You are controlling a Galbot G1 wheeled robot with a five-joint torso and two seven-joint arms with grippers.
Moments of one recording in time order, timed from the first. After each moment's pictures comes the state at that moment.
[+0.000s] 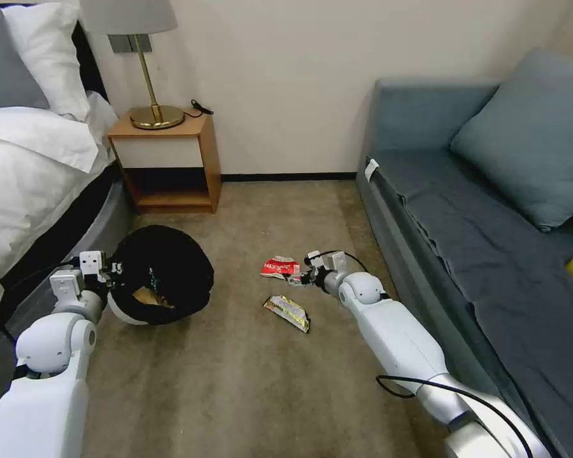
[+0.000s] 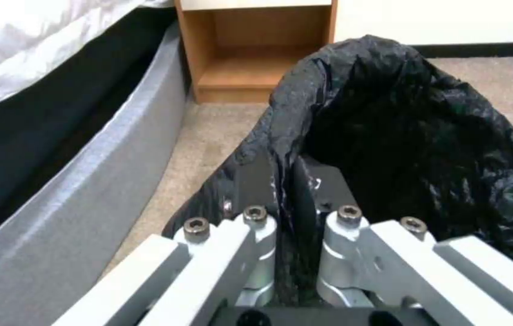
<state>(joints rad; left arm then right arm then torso) 1.12 -1.20 -0.81 -1.79 -0.27 0.53 0.06 -0.54 1.38 0.01 0.99 0.37 -0.40 -0.29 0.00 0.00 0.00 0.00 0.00</state>
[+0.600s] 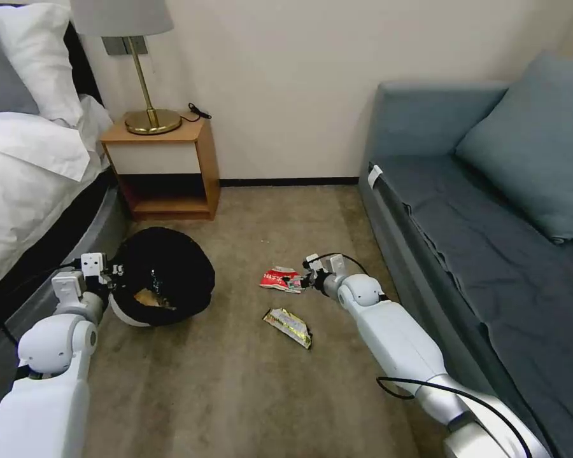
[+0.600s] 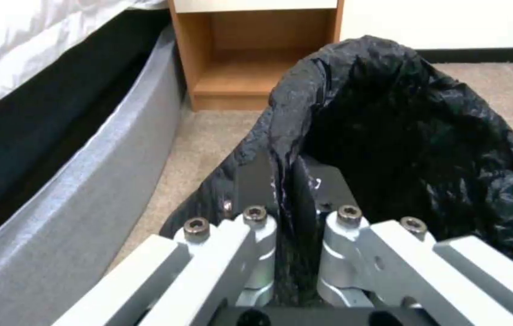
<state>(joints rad) 1.12 -1.21 -0.81 -1.78 -0.27 0.52 0.07 -0.54 1.38 0.00 0.98 0.33 -0.40 -0.30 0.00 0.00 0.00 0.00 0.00</state>
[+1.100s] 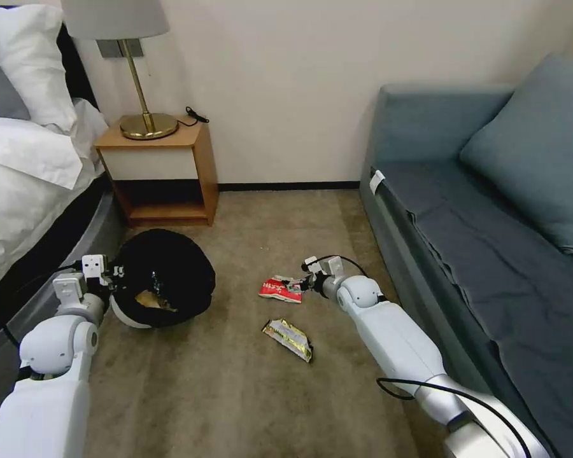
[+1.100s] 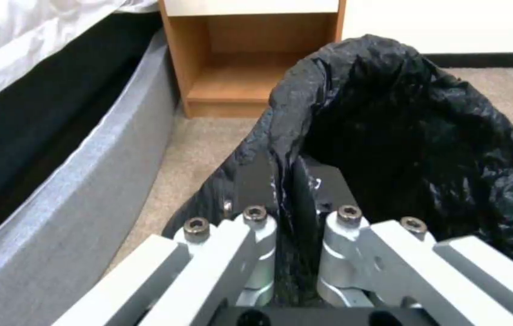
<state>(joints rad) 1.12 -1.21 -0.81 -1.77 -0.27 0.52 0.07 -0.54 1.38 -0.01 0.97 0.31 -0.40 -0.32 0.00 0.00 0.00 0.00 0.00</state>
